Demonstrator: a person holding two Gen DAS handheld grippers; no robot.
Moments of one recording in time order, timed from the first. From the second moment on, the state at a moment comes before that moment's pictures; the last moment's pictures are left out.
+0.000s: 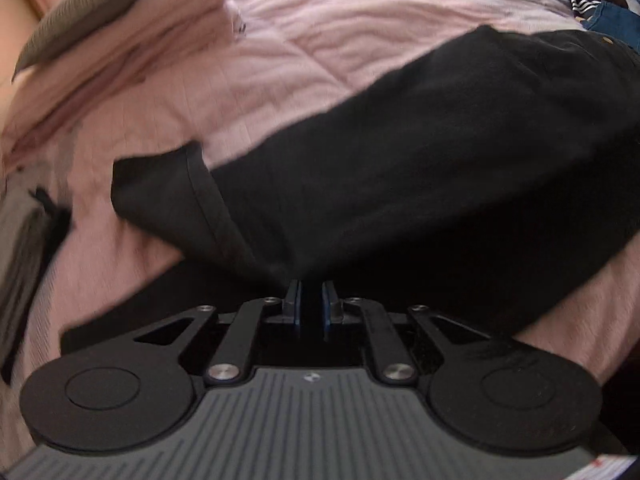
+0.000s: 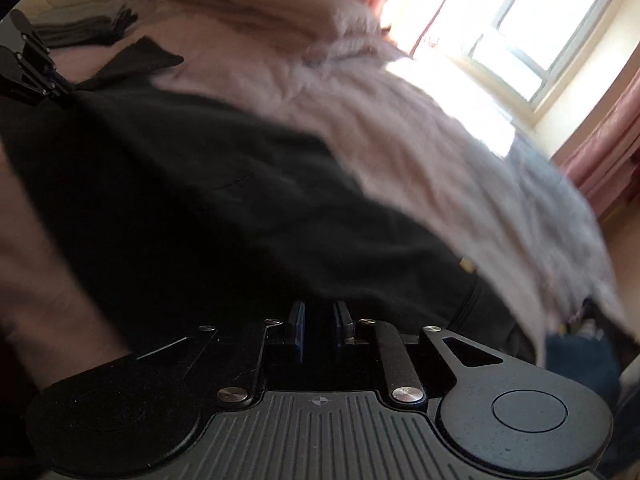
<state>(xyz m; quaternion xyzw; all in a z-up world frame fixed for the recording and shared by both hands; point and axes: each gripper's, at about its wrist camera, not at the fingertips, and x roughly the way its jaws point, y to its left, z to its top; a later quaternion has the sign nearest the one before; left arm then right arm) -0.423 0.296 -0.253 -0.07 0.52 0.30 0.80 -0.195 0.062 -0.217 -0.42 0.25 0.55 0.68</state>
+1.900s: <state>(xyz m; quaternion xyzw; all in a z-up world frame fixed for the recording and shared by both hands) -0.652 0.431 -0.301 -0.44 0.14 0.54 0.70 -0.012 -0.074 -0.287 0.27 0.44 0.32 0.80</state>
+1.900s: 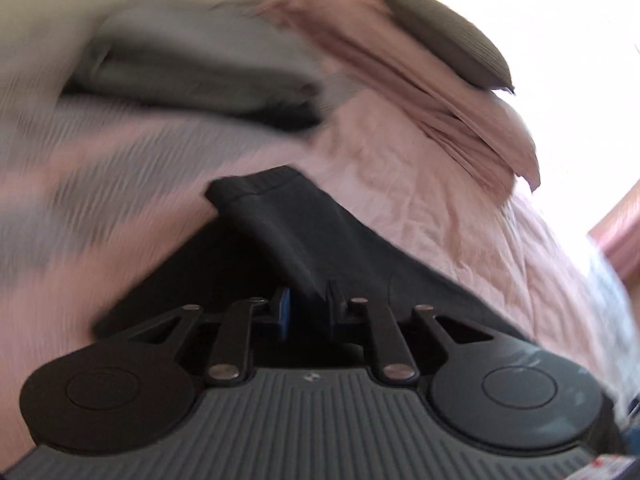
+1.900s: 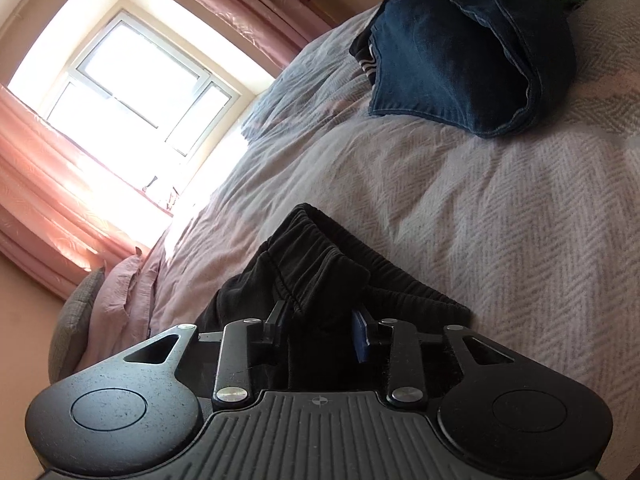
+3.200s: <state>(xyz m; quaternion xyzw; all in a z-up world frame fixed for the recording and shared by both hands) -0.706 0.394 -0.334 -0.49 0.07 0.51 0.70 -0.015 -0.109 -0.277 0.25 0.47 0.29 0.80</state>
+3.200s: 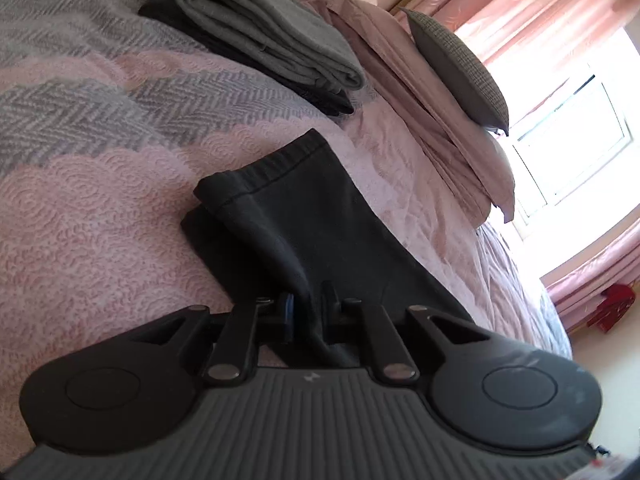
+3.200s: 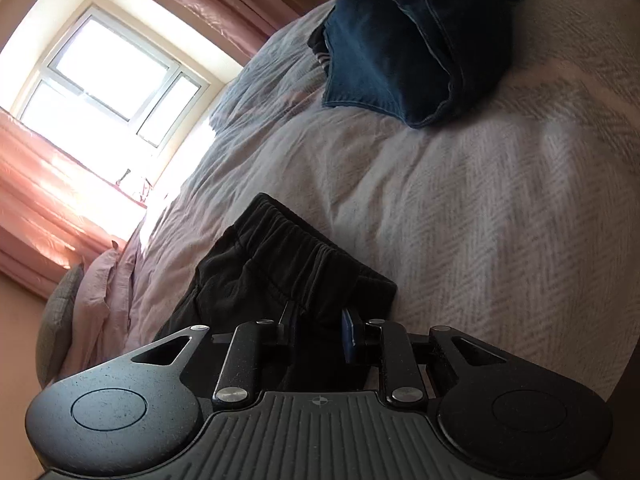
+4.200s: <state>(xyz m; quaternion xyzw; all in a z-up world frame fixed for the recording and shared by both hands) -0.704 0.386 -0.331 -0.44 0.11 0.52 0.73 -0.027 -0.144 -0.308 0.31 0.47 0.27 0.78</state>
